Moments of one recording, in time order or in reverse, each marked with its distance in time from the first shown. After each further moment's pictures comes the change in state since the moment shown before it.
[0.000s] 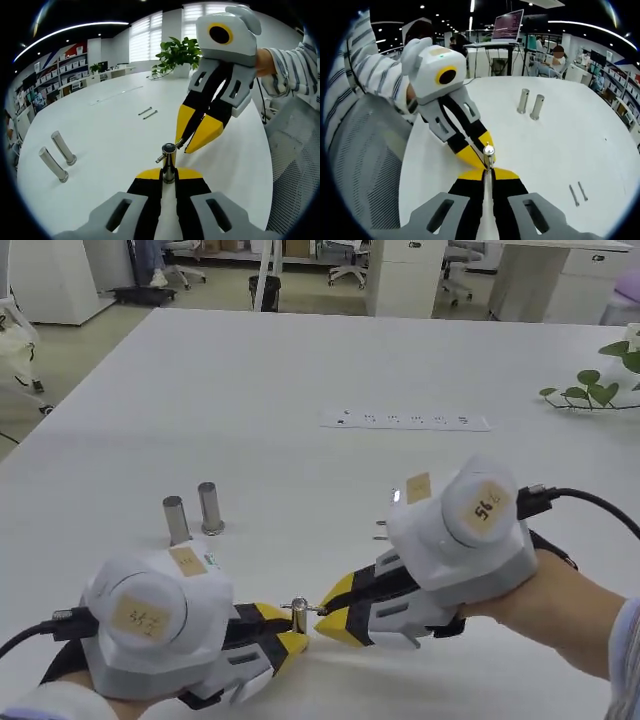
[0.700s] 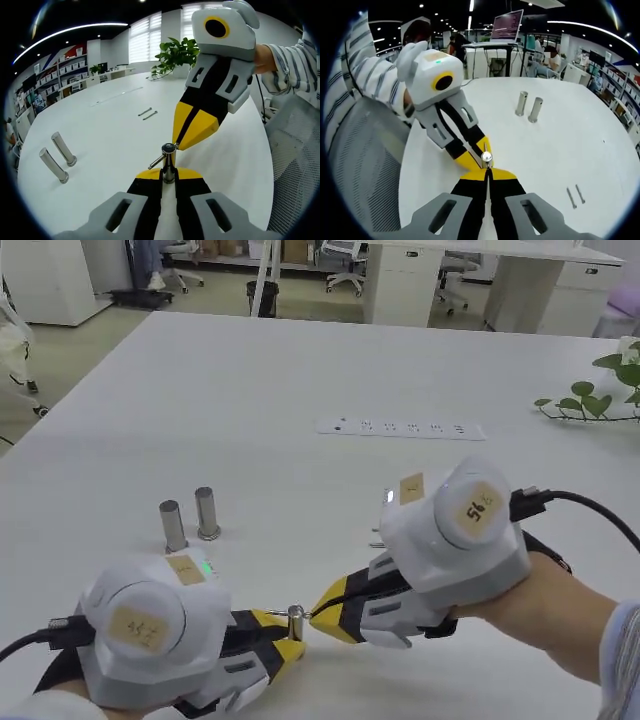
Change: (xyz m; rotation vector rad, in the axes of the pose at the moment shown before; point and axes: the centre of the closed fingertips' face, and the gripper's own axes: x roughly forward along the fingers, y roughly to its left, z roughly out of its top) left arm 0.000 0.001 0.000 0.009 -0.008 0.002; right arm 0.004 -0.003 0.008 0.003 0.004 -0.019
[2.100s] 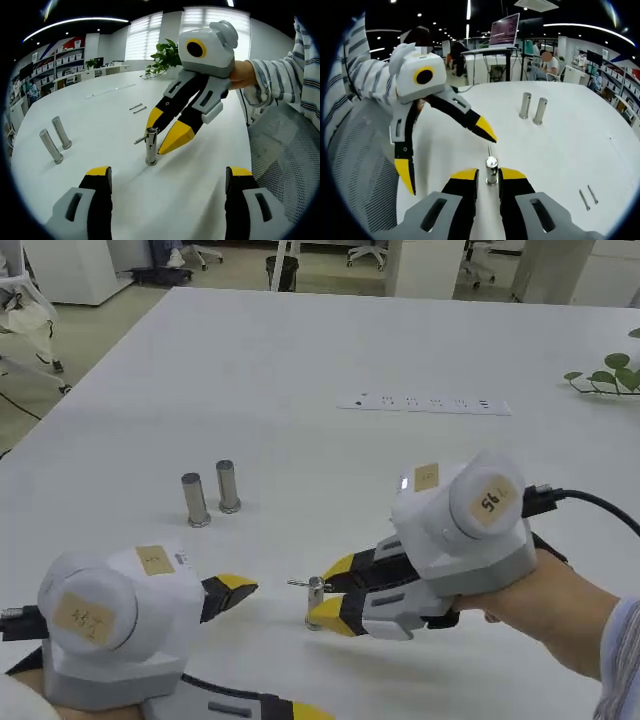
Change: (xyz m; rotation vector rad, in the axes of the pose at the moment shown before) left arm -0.030 -0.025 -0.015 -0.071 -0.001 -0.084; right arm 0.018 0.005 -0.002 0.039 -0.077 0.021
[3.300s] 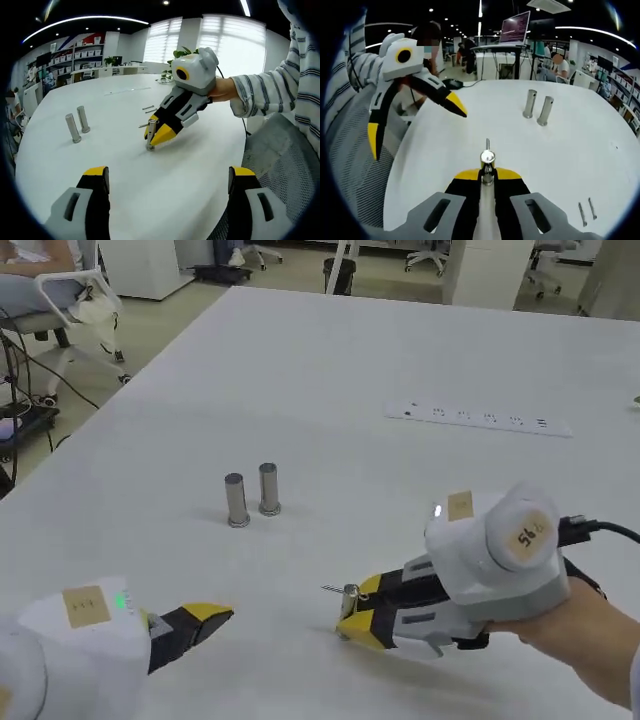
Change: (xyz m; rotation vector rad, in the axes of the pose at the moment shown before) left arm -0.048 -0.010 -0.003 -0.130 -0.053 0.120; right arm 0.014 -0.013 -0.002 -0.074 -0.002 0.071
